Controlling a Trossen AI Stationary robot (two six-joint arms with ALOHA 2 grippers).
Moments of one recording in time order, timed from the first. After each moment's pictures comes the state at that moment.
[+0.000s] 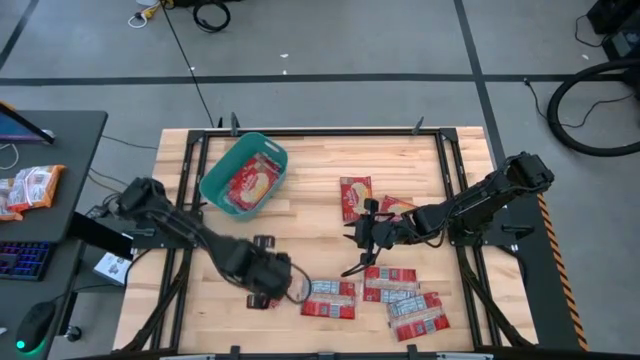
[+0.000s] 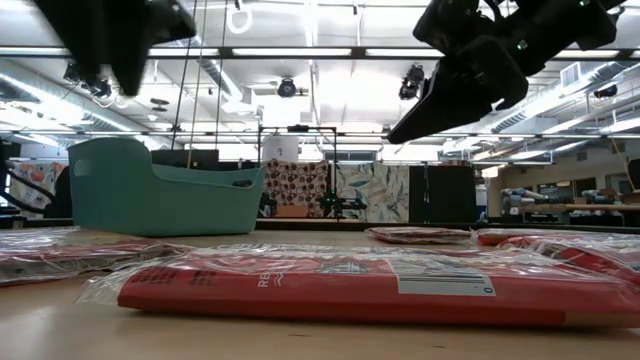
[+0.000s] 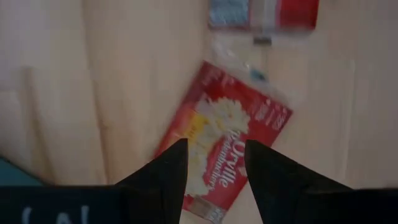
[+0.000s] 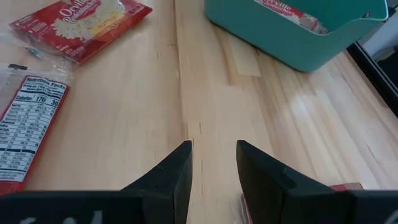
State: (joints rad) left arm -0.54 1.72 1.40 -1.06 -0.15 -0.46; right arm 0.30 1.47 0.71 0.11 0.47 0.06
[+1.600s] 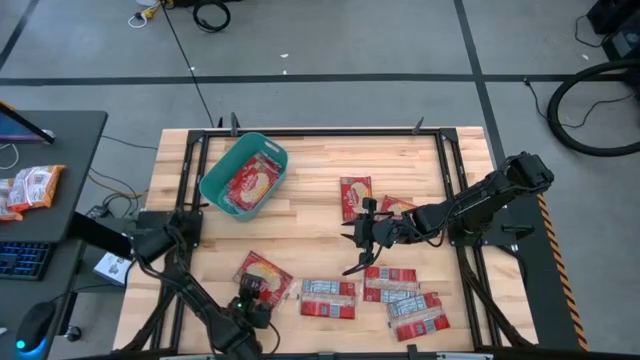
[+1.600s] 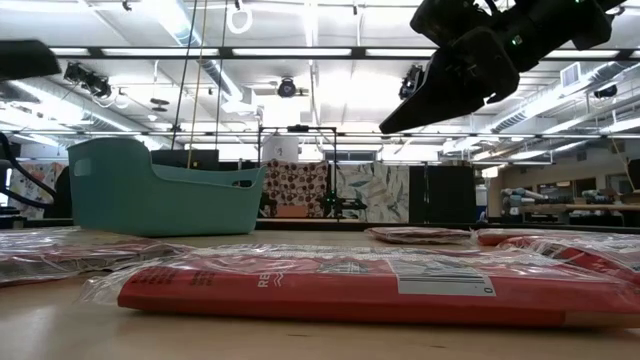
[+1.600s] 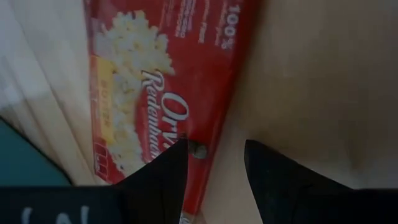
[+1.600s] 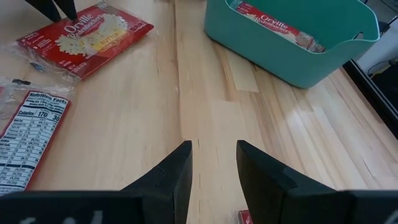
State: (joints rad) left arm -0.90 2.09 1.40 -1.14 -0.44 -0.62; right arm 0.29 1.47 0.71 0.17 0.47 0.02
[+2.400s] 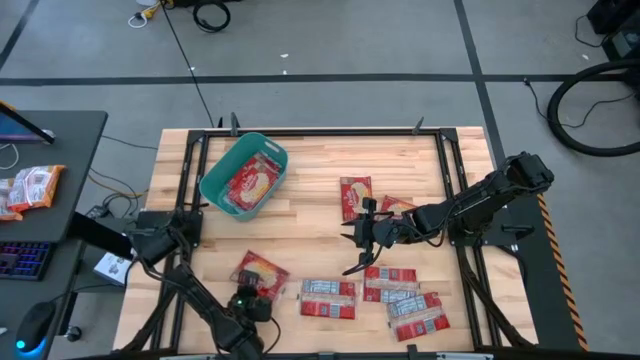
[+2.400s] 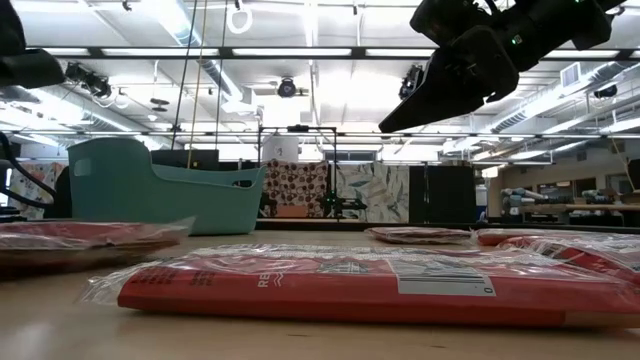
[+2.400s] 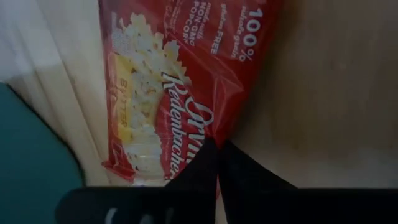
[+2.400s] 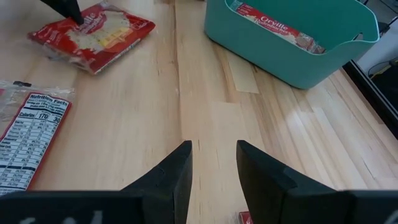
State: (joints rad) left arm -0.89 2.12 1.40 -1.20 -0.44 -0.73; right arm 0.29 1.47 0.71 0.17 0.47 0.02
